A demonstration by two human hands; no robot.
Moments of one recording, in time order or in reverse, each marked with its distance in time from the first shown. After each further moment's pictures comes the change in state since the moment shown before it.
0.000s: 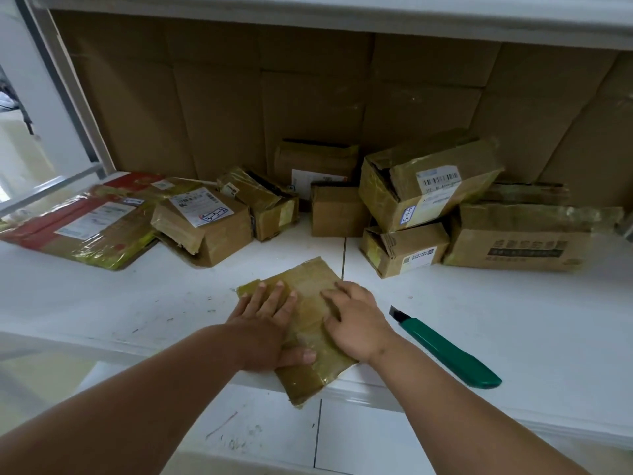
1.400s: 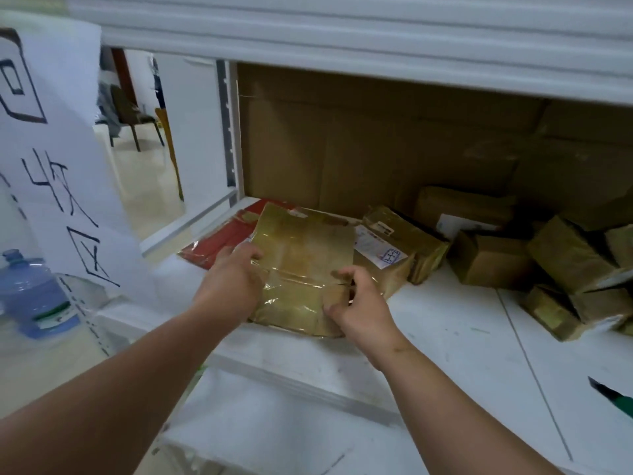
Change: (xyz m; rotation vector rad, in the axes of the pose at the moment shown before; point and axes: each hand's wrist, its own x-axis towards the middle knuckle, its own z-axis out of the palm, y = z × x) left_hand -0.109 -0.305 -0.047 -0.724 0.817 -0.359; right_hand 0.086 -0.292 0.080 0.670 0.192 0.007
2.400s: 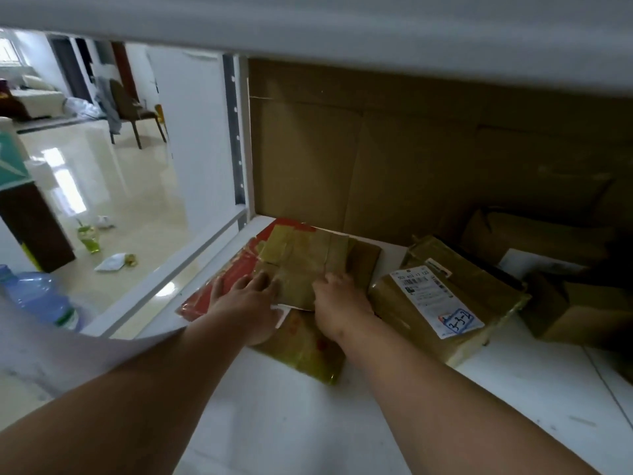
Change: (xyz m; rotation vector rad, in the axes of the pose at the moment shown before) left_hand 0.164 -0.076 0.055 0.747 -0.430 0.125; right_hand 0.183 -0.026 0.089 -1.057 -0.204 -0.166
